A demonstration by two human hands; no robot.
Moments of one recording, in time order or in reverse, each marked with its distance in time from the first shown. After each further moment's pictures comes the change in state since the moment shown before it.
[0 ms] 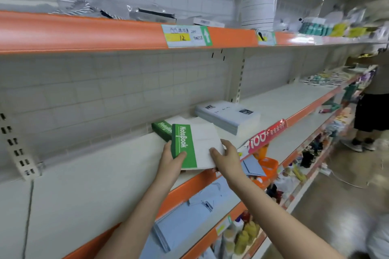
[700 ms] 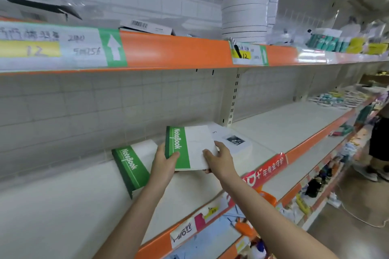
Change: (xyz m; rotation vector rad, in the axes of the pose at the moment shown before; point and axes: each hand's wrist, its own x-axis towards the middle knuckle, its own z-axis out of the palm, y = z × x) left_hand 0.148 0.005 0.121 0.021 0.145 0.005; right_hand 0.188 0.018 -0.058 0.008 -0.094 0.019
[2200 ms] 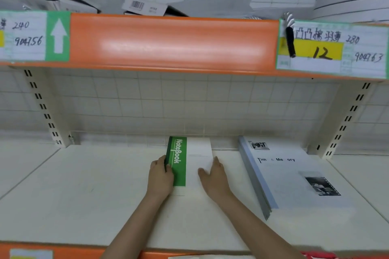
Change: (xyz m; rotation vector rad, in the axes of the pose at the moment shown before) left_hand 0.020 -0.063 -0.059 0.564 0.625 -0.206; right_hand 0.060 0.038 0.109 -0.335 -0.702 -0.110
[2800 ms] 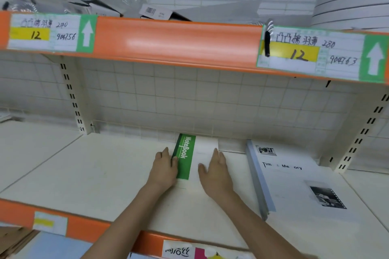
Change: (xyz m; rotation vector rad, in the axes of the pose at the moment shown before) left_hand -0.017 0.014 -0.013 0.211 -0.019 0.026; right_hand -0.009 -0.002 -0.008 -0.316 0.001 -0.209
